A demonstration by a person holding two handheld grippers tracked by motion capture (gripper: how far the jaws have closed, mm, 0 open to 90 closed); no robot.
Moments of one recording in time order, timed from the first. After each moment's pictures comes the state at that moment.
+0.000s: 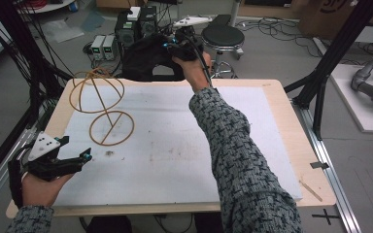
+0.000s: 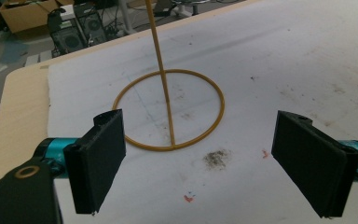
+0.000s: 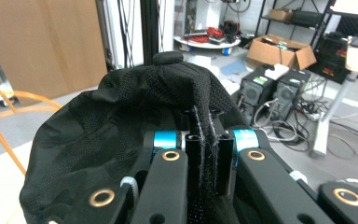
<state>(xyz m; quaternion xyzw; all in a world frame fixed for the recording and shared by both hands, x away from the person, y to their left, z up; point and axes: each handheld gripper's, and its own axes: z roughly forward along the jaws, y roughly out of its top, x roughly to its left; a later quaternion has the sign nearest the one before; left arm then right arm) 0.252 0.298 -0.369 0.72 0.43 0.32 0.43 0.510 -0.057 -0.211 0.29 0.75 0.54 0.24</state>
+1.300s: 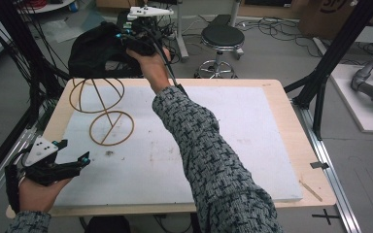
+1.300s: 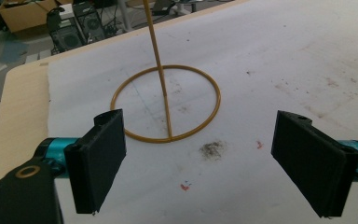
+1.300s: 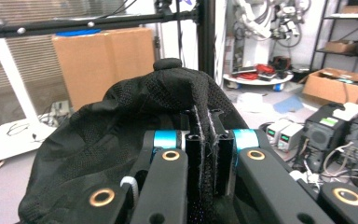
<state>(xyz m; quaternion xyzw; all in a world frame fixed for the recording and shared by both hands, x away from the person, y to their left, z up) 0.242 0.301 -0.370 0.72 0.43 0.32 0.43 0.484 0.038 -0.188 0.25 0.72 0.63 0.17</state>
